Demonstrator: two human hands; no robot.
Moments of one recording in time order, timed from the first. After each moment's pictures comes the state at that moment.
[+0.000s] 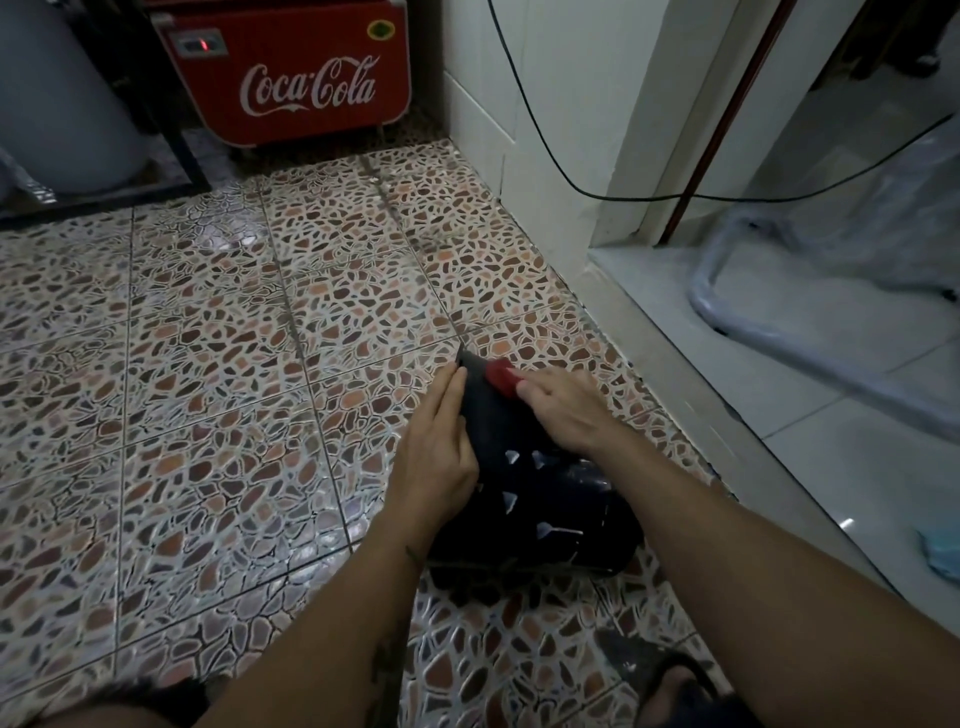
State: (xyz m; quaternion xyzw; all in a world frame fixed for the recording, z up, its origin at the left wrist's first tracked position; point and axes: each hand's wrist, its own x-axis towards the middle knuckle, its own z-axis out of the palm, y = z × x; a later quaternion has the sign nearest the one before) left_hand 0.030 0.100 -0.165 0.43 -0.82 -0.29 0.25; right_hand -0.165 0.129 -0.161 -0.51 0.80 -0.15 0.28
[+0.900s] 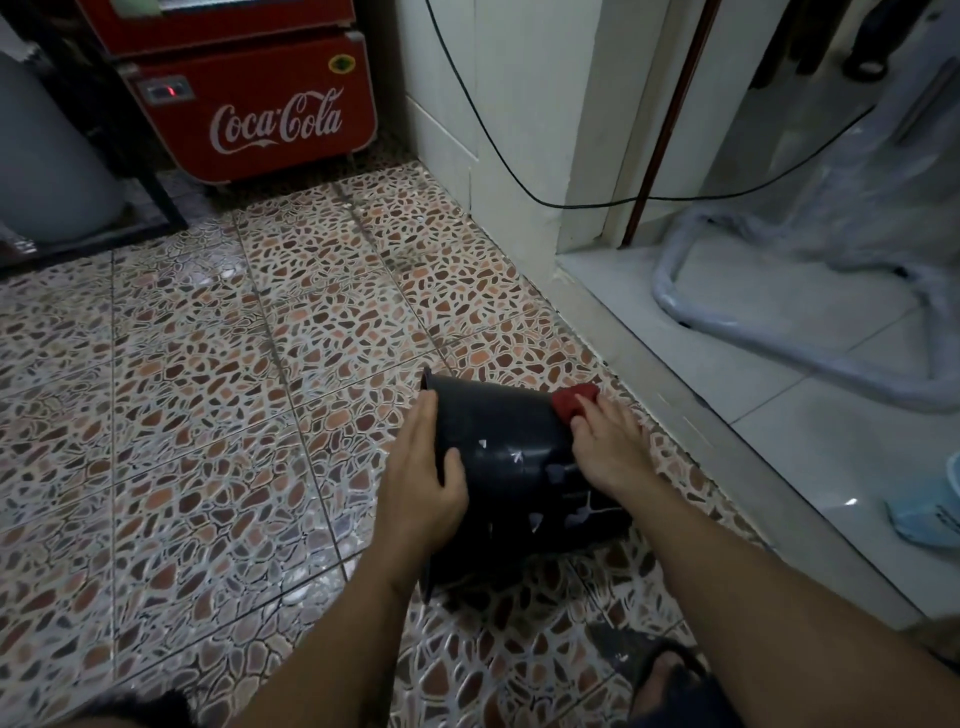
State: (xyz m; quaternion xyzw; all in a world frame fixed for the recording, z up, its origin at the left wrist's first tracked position) left_hand 0.030 0.132 -0.157 0.45 -0.79 -0.33 0.26; right_hand -0.200 0.203 -0.197 -0.37 0.89 -0.14 0.22
